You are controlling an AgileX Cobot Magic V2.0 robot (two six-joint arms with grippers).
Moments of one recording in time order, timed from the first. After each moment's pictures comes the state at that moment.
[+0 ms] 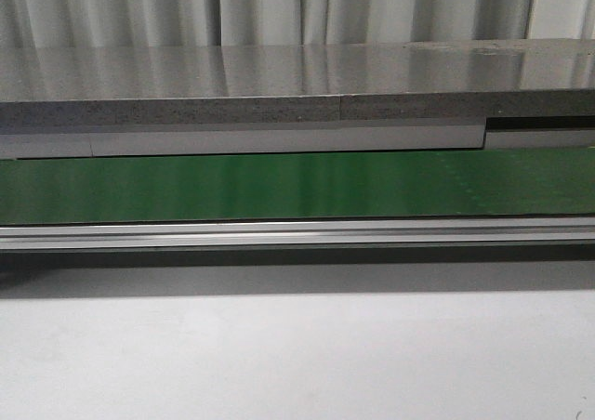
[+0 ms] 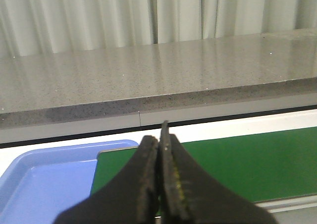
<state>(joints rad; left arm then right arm) -0.07 0.23 -0.25 -0.21 0.12 0.27 -0.41 1.65 -1.31 0.19 0.67 -0.34</state>
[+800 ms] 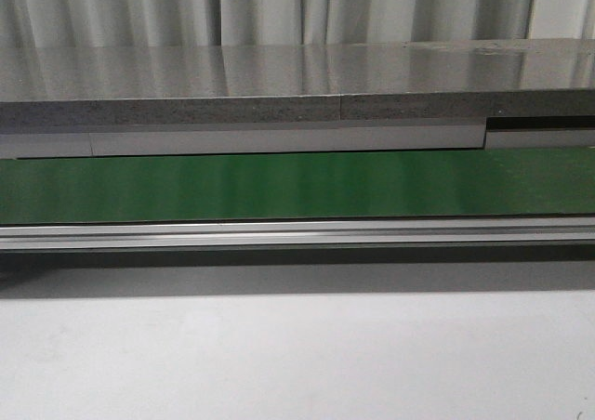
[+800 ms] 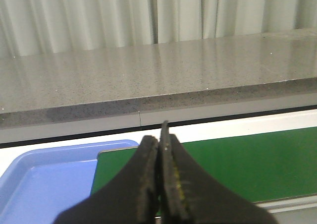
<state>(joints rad) -0.07 0.23 -0.25 -0.21 0.12 0.27 -0.45 1.89 -1.31 0.19 0.61 -0.46</state>
